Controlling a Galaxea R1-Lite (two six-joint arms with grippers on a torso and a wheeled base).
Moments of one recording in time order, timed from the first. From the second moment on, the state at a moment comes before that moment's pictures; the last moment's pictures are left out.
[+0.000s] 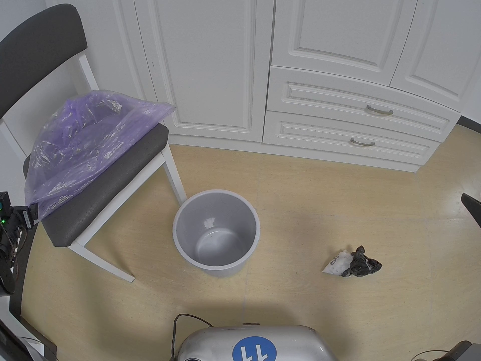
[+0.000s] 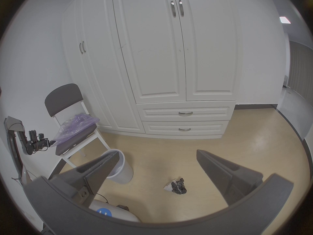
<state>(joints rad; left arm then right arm) 0.54 1.70 -0.28 -1.36 -0.07 0.19 0.05 0.75 -0.57 -0.11 0.08 0.09</state>
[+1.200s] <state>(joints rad) 0.54 1.74 -0.17 -1.53 0.00 0.20 0.05 0.75 -0.57 -0.11 0.09 0.09</state>
